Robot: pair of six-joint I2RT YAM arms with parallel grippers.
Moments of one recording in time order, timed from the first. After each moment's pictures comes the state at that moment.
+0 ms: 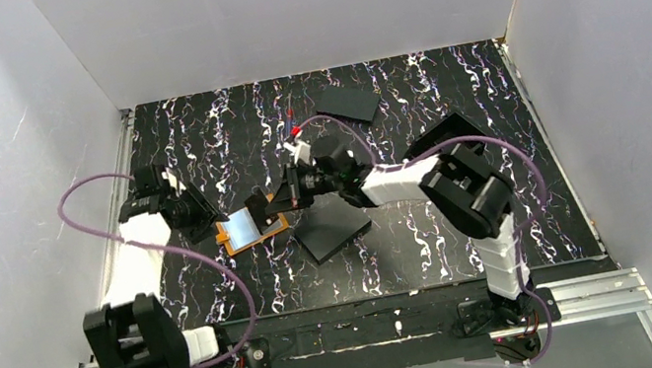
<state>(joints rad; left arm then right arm) 0.12 1.22 0.92 -0.78 0.28 -0.48 0.83 1.97 1.18 0.49 -0.57 0.94</state>
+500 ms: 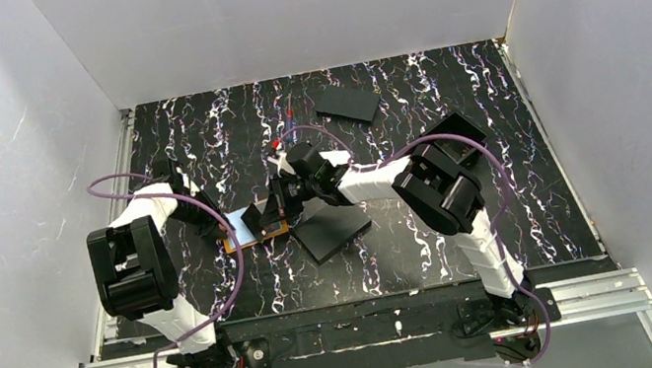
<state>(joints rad) 0.12 1.68 1.02 -0.72 0.30 -0.42 0.88 2.20 1.44 0.25 -0.56 0.85</state>
